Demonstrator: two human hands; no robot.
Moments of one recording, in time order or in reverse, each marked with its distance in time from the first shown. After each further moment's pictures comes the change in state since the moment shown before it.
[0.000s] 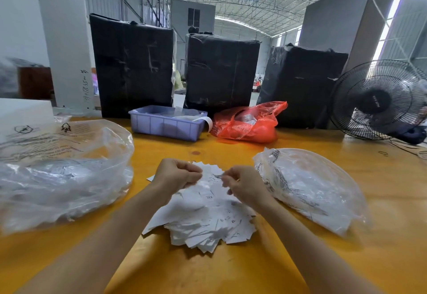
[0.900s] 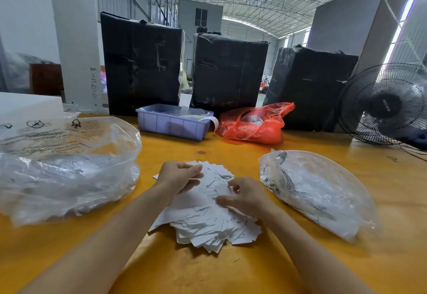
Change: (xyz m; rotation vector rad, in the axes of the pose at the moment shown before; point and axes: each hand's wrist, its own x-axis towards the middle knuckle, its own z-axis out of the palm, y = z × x) left_hand 0.009 -0.012 -0.004 -0.109 0.086 -0.100; right_hand 0.004 0.019 0.014 -0.349 -0.153 0.020
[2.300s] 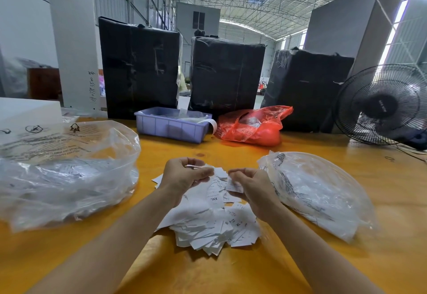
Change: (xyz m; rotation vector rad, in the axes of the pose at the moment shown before) left_hand -0.013 0.013 0.009 -0.110 -0.109 0.108; right_hand -0.013 -0.020 -0.020 1.077 0.116 0.147
